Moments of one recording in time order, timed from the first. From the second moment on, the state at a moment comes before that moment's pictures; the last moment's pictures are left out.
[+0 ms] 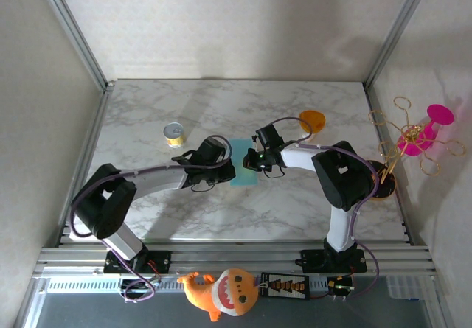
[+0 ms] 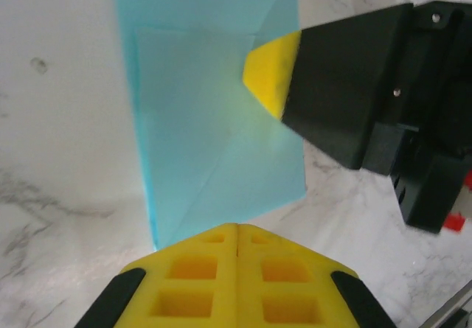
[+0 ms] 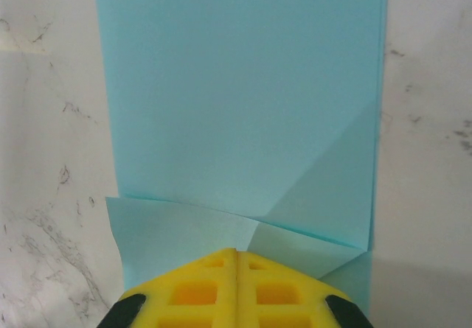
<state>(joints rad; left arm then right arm) -0.68 1.65 0.88 -0.12 0.20 -0.88 0.56 1.90 1.05 -0.16 -0.36 0.64</state>
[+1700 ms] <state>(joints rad) -0.69 1.77 0.83 0.01 0.15 -0.96 0.57 1.90 1.03 -0.13 -0.42 0.59</state>
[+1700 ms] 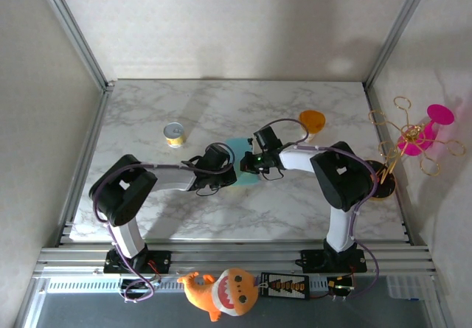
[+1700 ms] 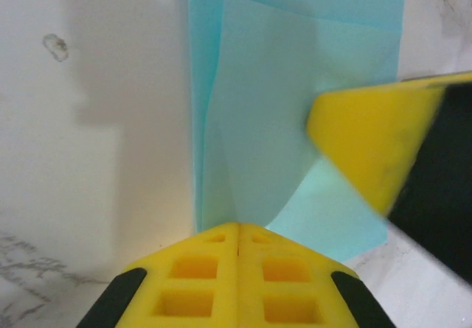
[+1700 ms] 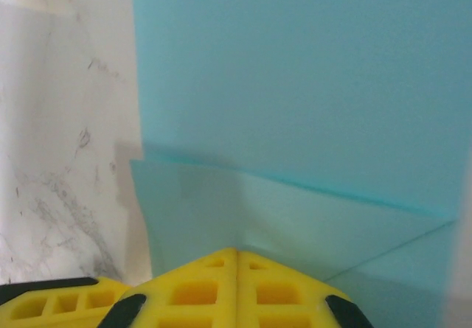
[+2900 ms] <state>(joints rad) -0.65 1.82 0.97 -0.05 0.04 -1.00 0.46 1.67 0.86 -0.05 -0.40 0.85</state>
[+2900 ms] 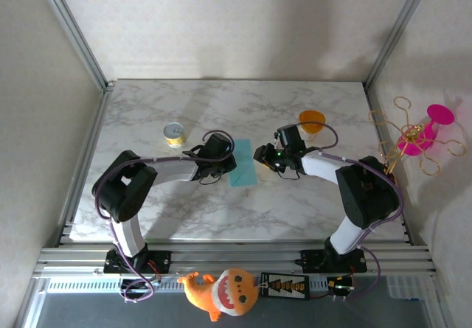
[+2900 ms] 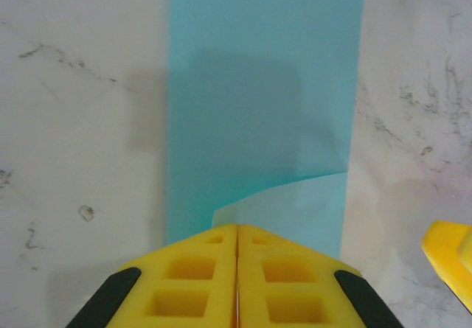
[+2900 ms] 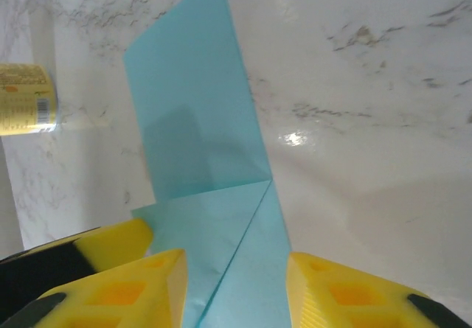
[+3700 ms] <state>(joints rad) -0.64 1.84 0.93 -0.02 0.02 -1.04 0.54 1.79 0.89 -0.01 -0.44 0.99</state>
